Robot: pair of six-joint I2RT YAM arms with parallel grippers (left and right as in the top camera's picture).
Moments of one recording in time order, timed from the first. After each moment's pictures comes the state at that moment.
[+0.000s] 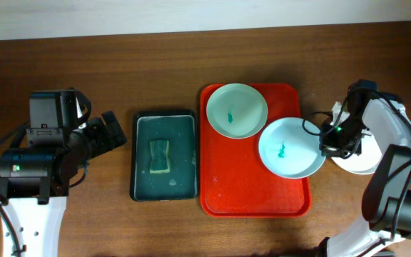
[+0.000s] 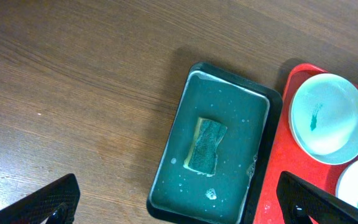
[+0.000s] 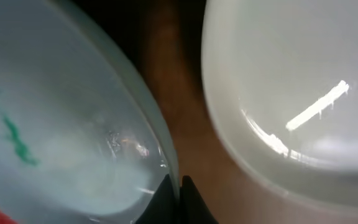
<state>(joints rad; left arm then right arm) -0.04 1.20 1.43 -1.22 -0.04 -0.40 -0.28 1.83 1.26 -1.12 -0.13 -0.03</state>
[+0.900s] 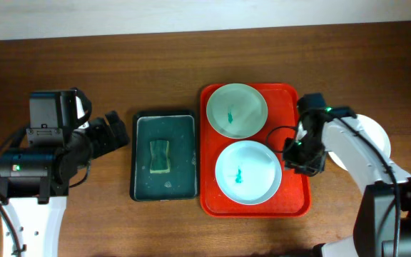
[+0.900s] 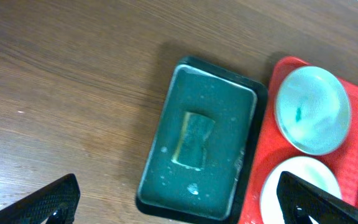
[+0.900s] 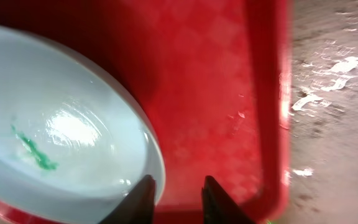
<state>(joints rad) -0.04 1.20 1.43 -1.22 0.04 -0.40 0.05 1.65 1.08 -1.11 -0.17 0.36</state>
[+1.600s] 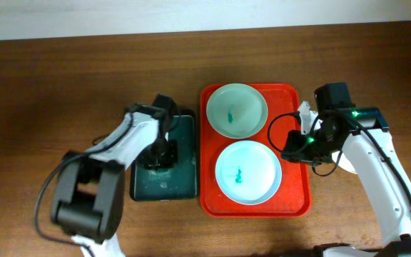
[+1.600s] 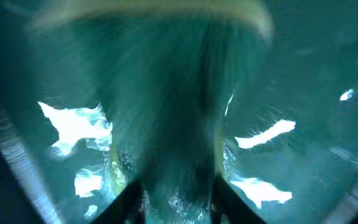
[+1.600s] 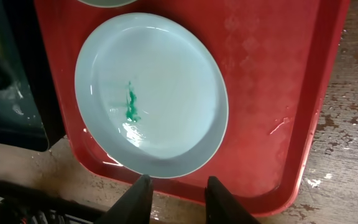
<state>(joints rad) -0.35 1.94 1.24 -1.02 0.03 -0.37 0.03 1.43 1.16 -1.18 -0.34 0.13</state>
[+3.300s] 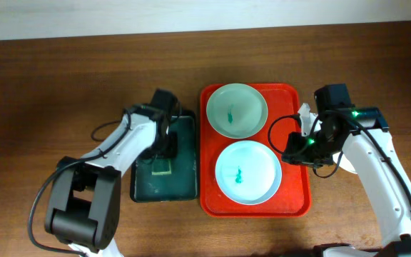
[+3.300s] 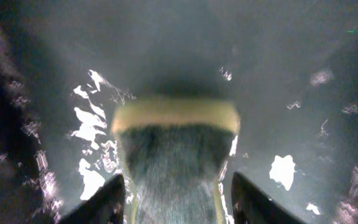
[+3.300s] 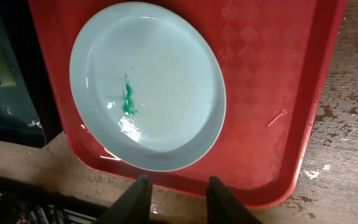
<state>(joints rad) -0.35 1.88 1.22 -0.85 -0.05 -0.32 0.03 1.43 1.16 -1.21 -0.33 0.13</state>
